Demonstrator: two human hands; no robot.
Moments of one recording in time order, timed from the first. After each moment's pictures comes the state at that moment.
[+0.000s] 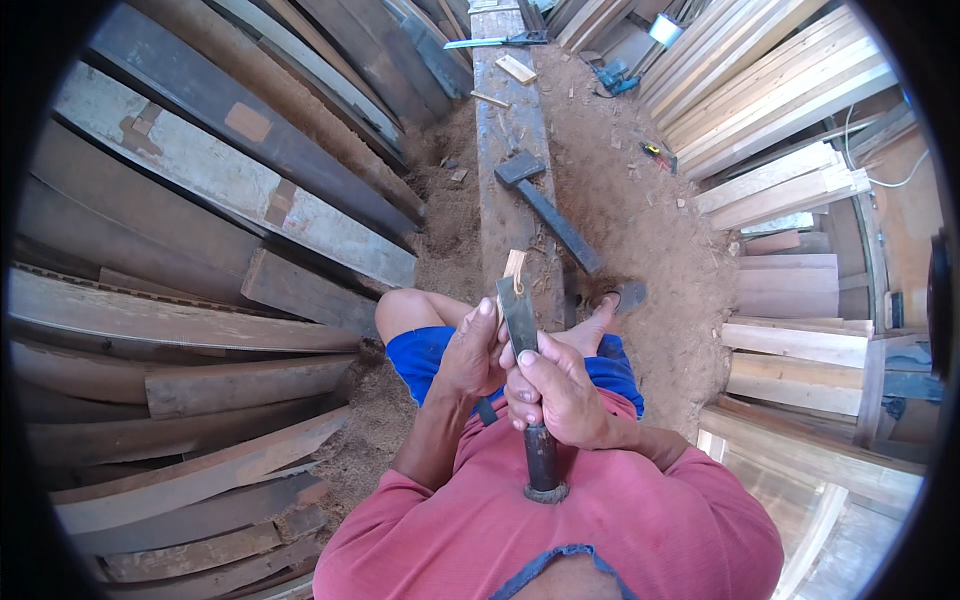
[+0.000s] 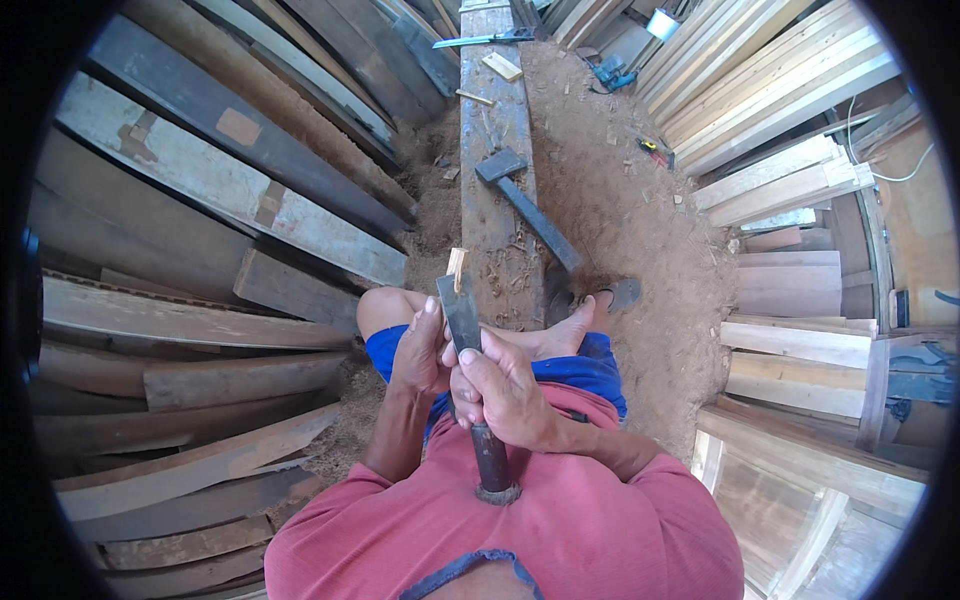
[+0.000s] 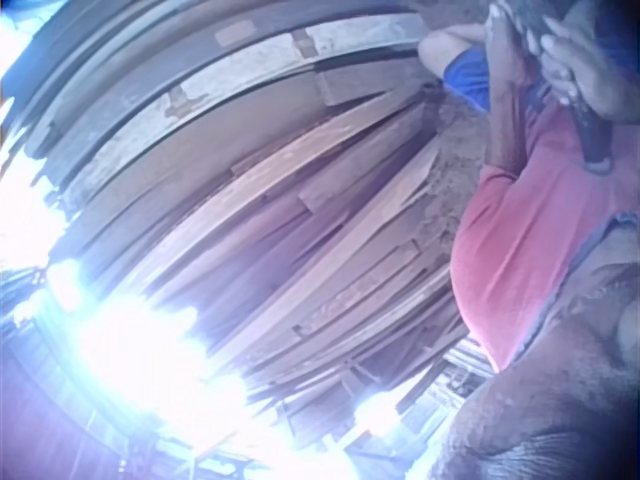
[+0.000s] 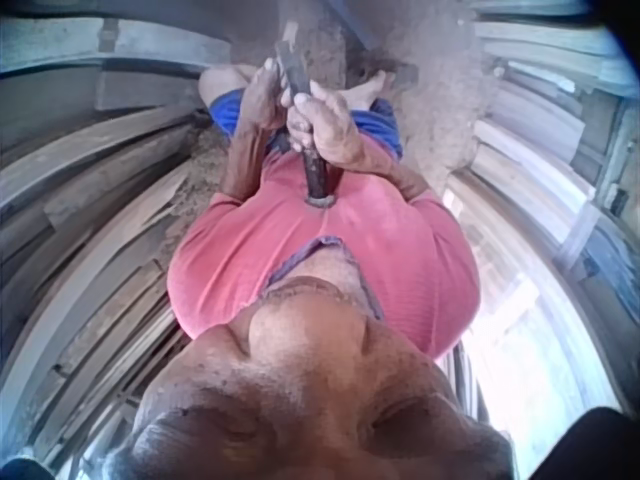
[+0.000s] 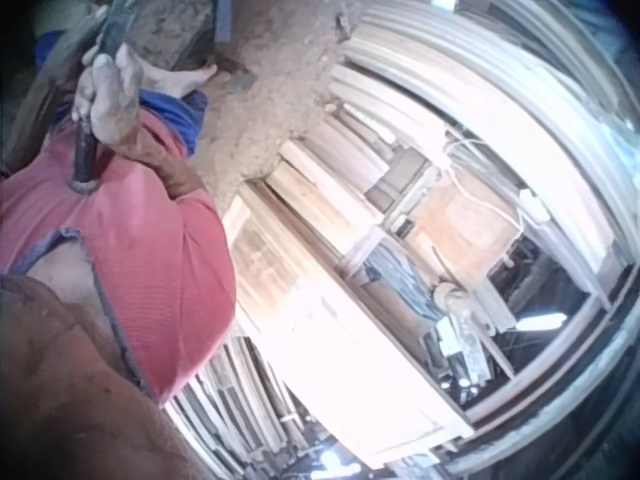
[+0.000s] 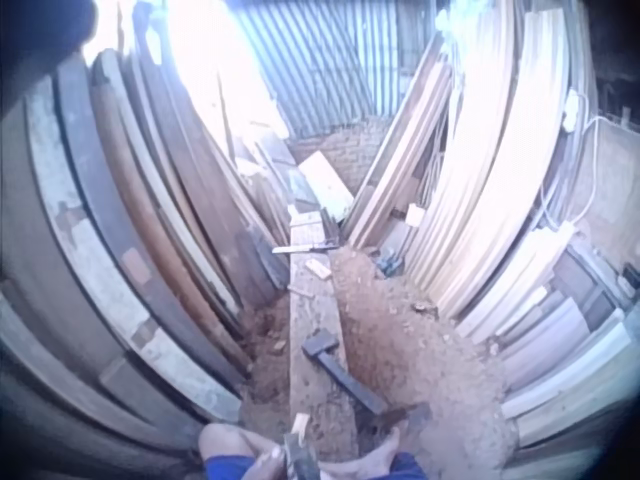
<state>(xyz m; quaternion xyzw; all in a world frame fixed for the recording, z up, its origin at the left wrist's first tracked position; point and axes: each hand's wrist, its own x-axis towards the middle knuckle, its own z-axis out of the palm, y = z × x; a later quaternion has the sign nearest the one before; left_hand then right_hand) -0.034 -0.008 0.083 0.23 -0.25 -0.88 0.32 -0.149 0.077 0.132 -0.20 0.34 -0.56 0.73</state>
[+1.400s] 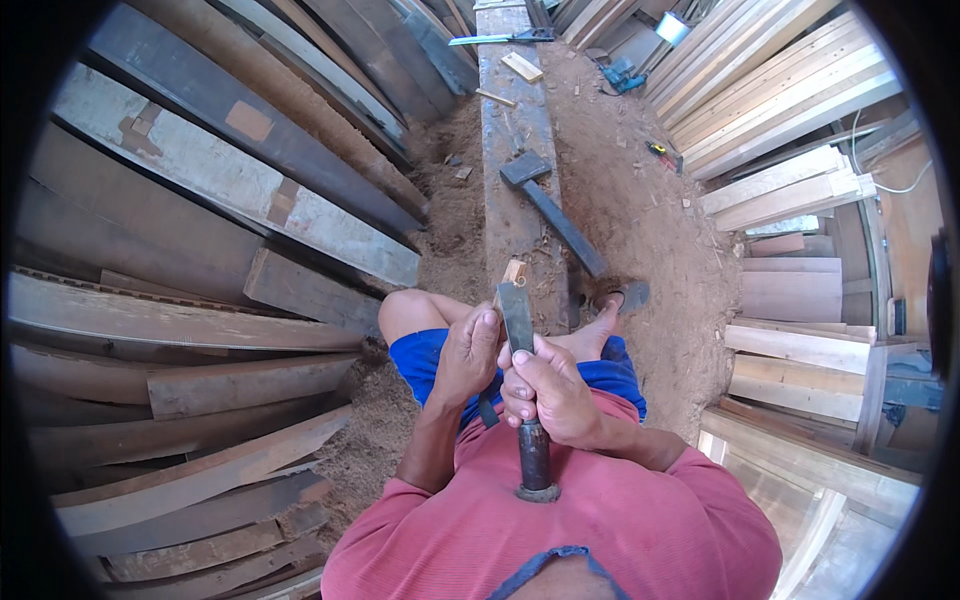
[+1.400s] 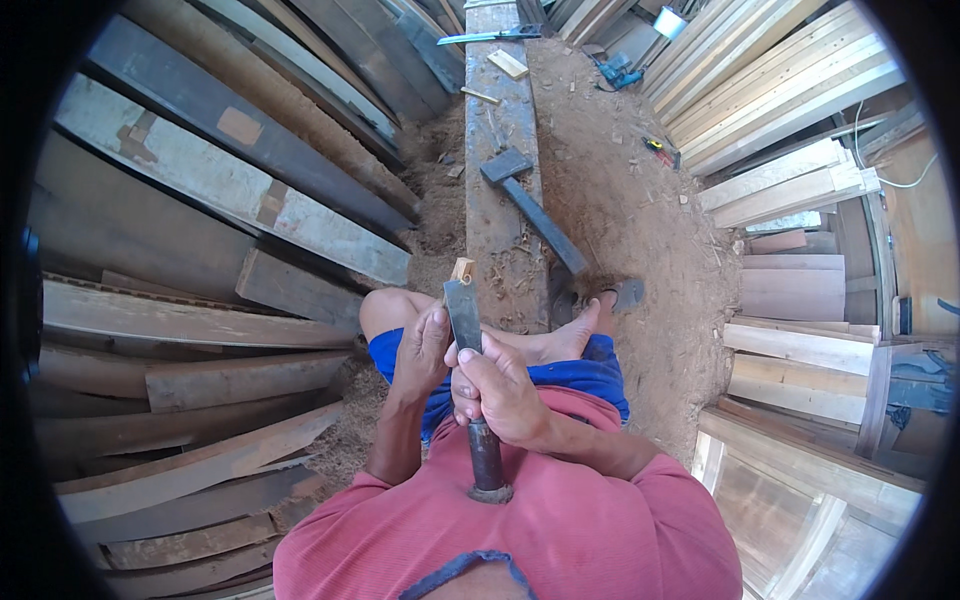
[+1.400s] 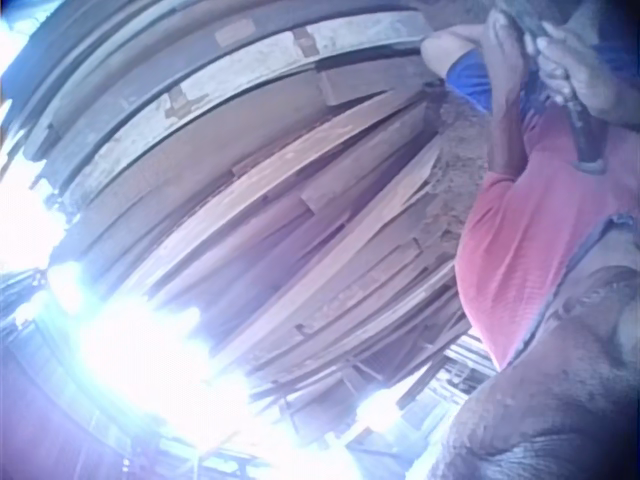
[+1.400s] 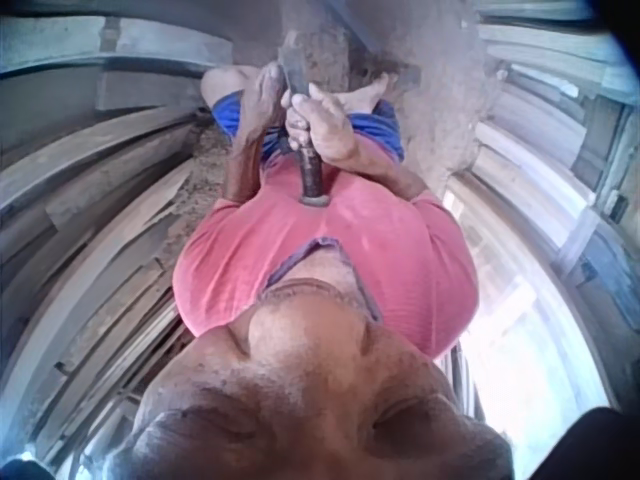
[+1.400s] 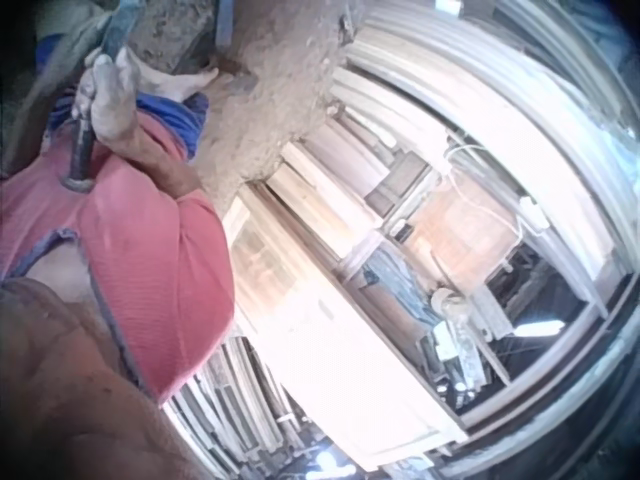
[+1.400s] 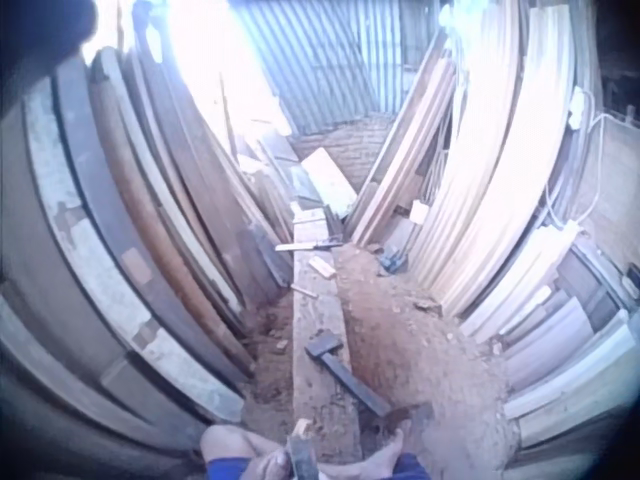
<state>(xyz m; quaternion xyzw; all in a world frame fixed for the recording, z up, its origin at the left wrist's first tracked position) -0.017 -0.019 0.051 0.38 -0.62 -0.60 0.33 -0.144 0.064 0.117 -0.14 0.33 -0.55 0.75</state>
